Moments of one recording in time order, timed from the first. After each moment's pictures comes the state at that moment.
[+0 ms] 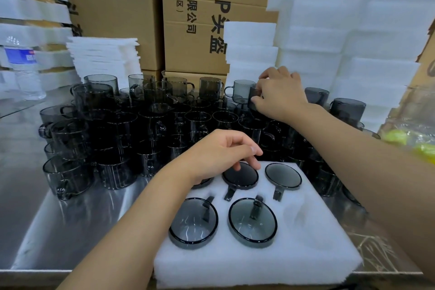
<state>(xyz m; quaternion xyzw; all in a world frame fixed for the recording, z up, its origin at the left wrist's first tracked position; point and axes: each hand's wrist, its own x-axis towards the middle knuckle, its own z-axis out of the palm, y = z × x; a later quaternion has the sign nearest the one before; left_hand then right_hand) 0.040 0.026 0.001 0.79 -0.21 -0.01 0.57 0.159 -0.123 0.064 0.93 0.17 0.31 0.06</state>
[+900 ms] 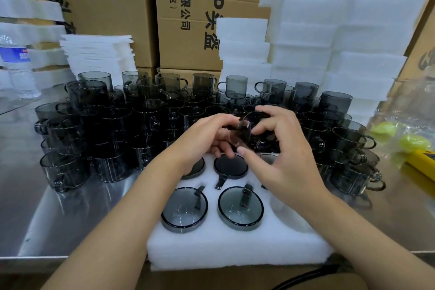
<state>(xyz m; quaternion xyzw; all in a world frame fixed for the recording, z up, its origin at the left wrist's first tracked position) 0.046 0.029 0.002 0.72 -0.17 -0.02 0.67 0.019 -0.138 -0.011 0.79 0.32 0.36 -0.38</state>
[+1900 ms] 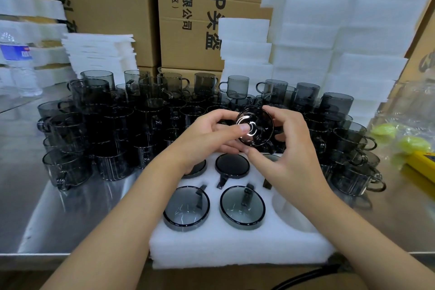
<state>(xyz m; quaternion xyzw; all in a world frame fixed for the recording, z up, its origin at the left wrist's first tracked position) 0.034 0.030 0.005 0.70 -0.22 0.01 0.68 0.022 -0.142 -0.014 0.80 0.28 0.35 -0.39</state>
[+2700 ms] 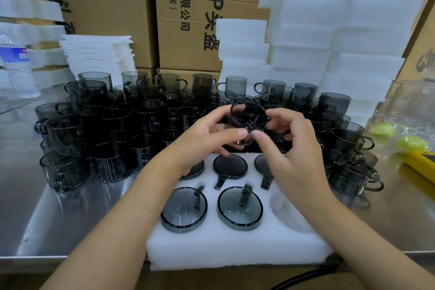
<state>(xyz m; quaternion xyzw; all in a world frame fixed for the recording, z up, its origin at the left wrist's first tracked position) 0.040 0.034 0.001 0.73 -0.25 0.02 0.64 0.020 -0.144 -0.012 0.78 0.24 0.38 -0.44</state>
